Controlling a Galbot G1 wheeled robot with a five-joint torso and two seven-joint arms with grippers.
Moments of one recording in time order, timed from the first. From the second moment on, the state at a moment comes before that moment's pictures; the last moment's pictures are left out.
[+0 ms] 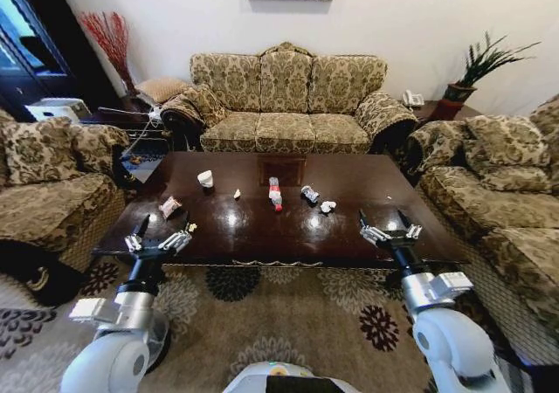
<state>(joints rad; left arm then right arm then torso) 1.72 -1.49 -0.87 -2.47 -0.41 0.04 0.08 -1.52 1.26 0.70 2.35 0.35 -0.19 0.01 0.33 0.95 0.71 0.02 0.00</state>
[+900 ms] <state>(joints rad) 1.73 -1.56 -0.81 -2.41 -0.34 0.16 0.07 -1.50 1.26 0.68 2.22 0.36 -0.06 -0.01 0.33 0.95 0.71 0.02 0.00</state>
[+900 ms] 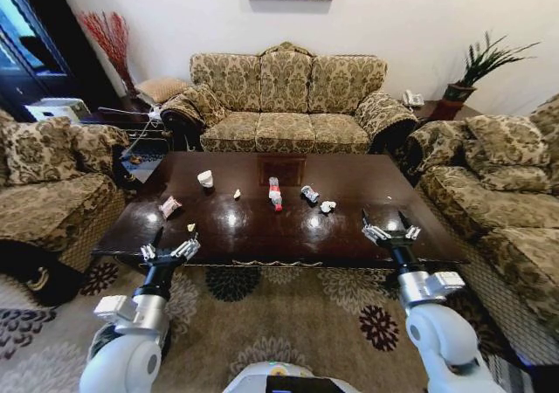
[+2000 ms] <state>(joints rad) 1.72 -1.57 -0.79 -2.35 -0.34 0.14 0.02 -1.48 1.28 0.59 2.18 0.25 0.09 -0.04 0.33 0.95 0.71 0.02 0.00</state>
